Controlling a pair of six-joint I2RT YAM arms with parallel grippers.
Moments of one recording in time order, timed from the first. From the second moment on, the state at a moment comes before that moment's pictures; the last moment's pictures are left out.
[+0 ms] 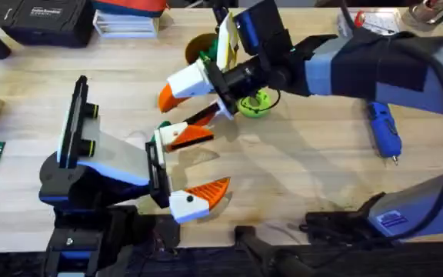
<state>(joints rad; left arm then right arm) 0.00 0.01 0.02 -0.16 1.29 -0.15 0.63 1.74 1.09 -0.12 -1.16 0.76</state>
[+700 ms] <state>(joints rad) 0.00 0.01 0.02 -0.16 1.30 -0.15 0.49 1.49 1.31 -0.74 -0.48 0.37</state>
